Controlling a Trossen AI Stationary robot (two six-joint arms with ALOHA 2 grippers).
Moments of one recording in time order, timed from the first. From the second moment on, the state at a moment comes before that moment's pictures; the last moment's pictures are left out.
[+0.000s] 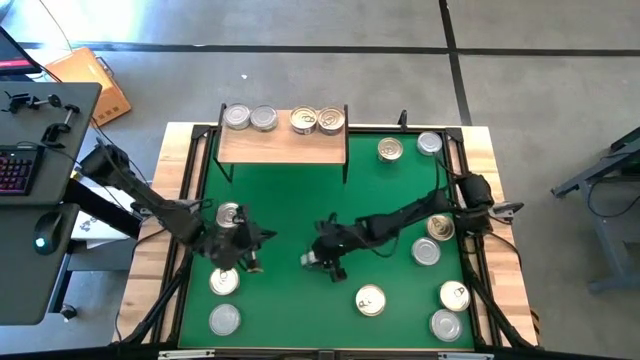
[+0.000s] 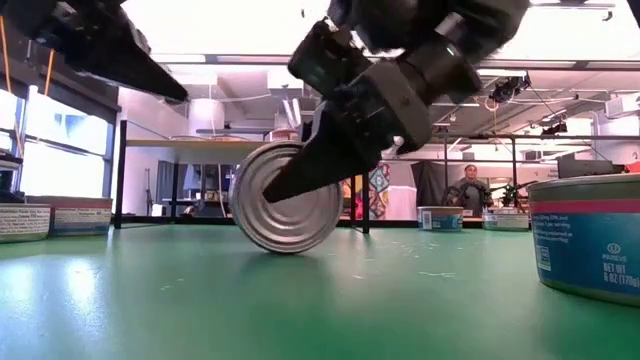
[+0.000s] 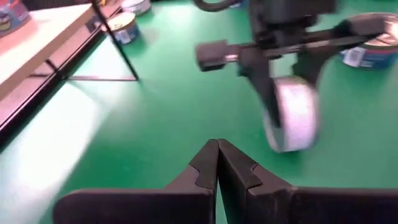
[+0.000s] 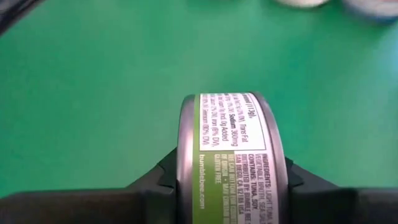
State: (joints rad) left arm -0.61 1.19 0.60 -0.17 -0.82 -0.38; right arm 0.20 1.99 1.09 0.25 -0.05 -0.09
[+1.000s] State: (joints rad) left arm -0.57 1.45 0.41 0.90 -0.62 0.16; right arm 0.28 1.92 0.95 0.91 0.18 -0.11
